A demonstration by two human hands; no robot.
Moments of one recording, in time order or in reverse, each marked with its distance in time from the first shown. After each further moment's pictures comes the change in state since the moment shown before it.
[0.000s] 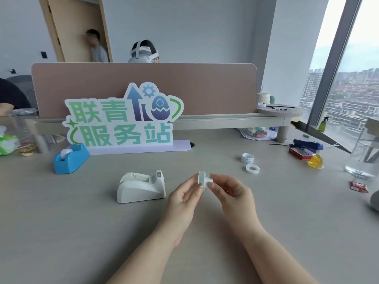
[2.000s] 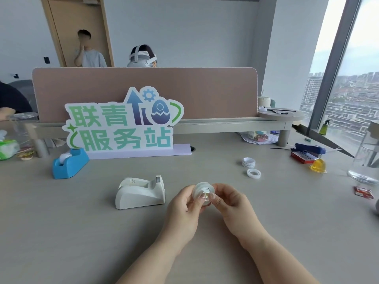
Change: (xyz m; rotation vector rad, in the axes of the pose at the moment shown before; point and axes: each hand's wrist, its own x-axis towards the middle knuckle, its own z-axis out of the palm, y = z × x) left_hand 0.004 -0.007 0.005 0.137 0.061 0.101; right_hand 0.003 0.009 -0.006 -0.035 -0.187 0.105
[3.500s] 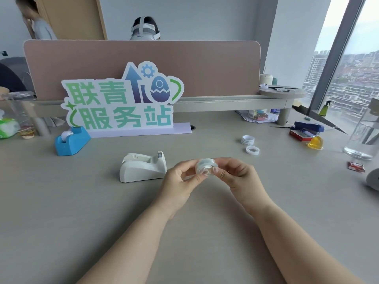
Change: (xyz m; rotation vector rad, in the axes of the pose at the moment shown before) left_hand -0.002 0.010 -0.016 -0.024 -0.102 0.001; right_hand -0.009 -0.016 -0.011 0.086 -0.033 -0.060
